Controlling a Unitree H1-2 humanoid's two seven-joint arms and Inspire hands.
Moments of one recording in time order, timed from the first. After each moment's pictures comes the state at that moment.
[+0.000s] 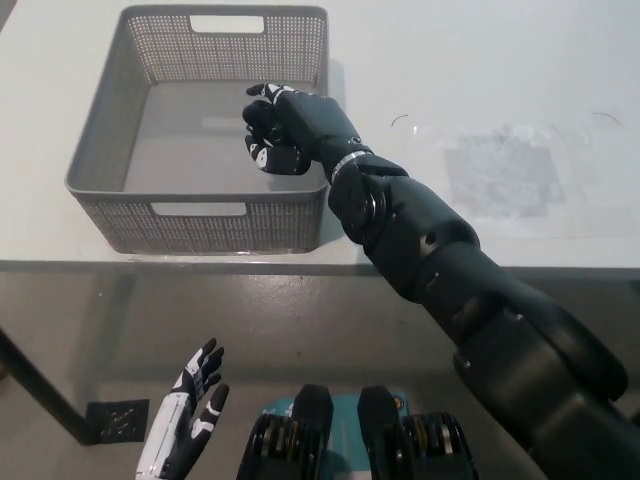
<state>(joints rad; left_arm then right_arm) 0.03 0.09 -0.03 0.24 0.10 -0.43 -0.05 -1.26 0.11 0.48 1.41 -0.50 -0.18 -0.24</state>
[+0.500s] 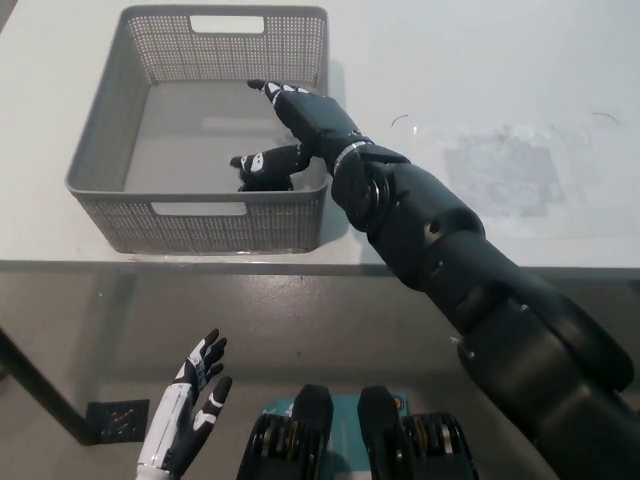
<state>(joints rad) 0.01 0.09 -0.04 0.23 0.10 -0.43 -0.05 -1.28 0.10 0.48 1.41 -0.50 -0.16 -0.12</state>
